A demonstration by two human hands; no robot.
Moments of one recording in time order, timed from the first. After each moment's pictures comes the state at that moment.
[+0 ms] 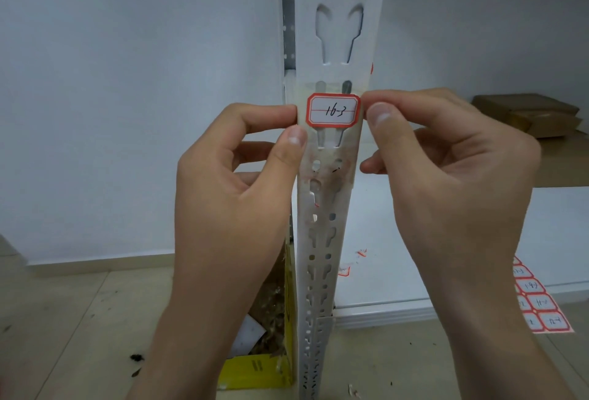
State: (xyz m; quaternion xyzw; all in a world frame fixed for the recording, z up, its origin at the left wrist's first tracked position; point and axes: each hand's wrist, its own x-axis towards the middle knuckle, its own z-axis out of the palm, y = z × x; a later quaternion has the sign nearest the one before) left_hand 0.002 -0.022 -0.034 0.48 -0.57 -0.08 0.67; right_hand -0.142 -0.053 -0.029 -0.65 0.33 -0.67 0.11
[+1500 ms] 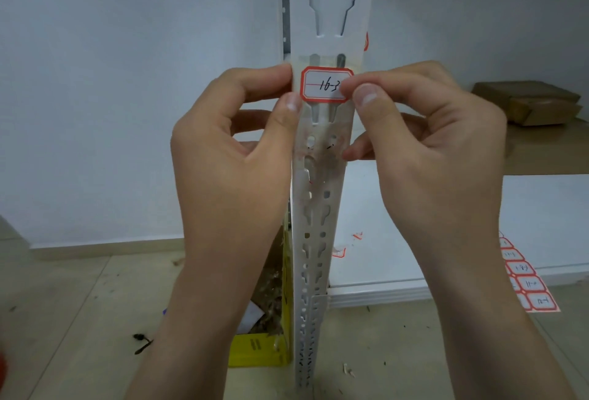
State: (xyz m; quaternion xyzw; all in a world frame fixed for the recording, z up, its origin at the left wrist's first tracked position) left_hand -0.010 -0.022 -0.030 0.47 -0.53 -0.06 0.70; right_hand -0.141 -0.051 -0.030 -0.66 0.34 -0.65 0.17
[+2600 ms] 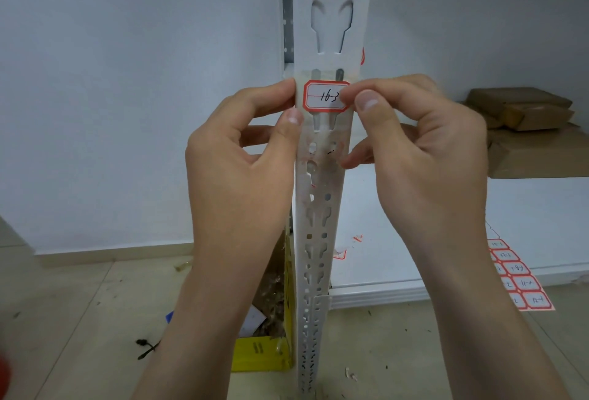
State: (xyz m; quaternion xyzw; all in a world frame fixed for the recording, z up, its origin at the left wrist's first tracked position) left_hand -0.008 -0.017 -0.031 0.50 -0.52 -0.08 0.68; right_hand -0.139 -0.046 -0.023 -0.65 0.36 -0.63 0.19
